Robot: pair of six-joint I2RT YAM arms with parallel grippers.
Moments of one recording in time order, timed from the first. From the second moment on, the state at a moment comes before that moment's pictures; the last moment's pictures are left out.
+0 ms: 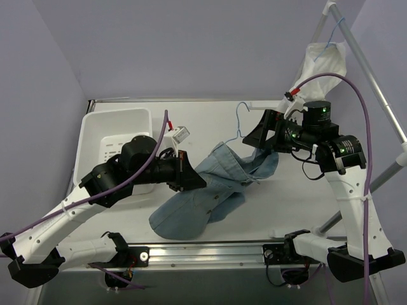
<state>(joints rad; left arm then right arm) -0.93 1.05 1.31 -0.64 0.31 -0.73 0.26 1.15 1.54 -0.98 -0.44 0.47</state>
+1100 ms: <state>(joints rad) -0.98 1.06 1.31 -0.68 0.31 -0.74 0.48 1.21 1.51 -0.83 -0.29 0.55</state>
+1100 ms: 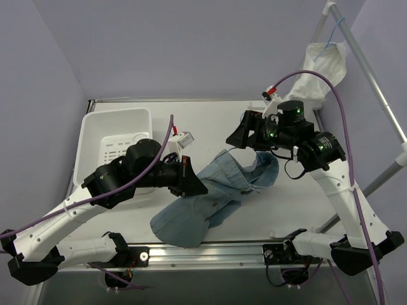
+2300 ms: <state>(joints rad) -0.92 0.93 1.38 -0.82 0.35 -0.73 0.48 1.07 1.51 -1.03 -0.04 0.50</state>
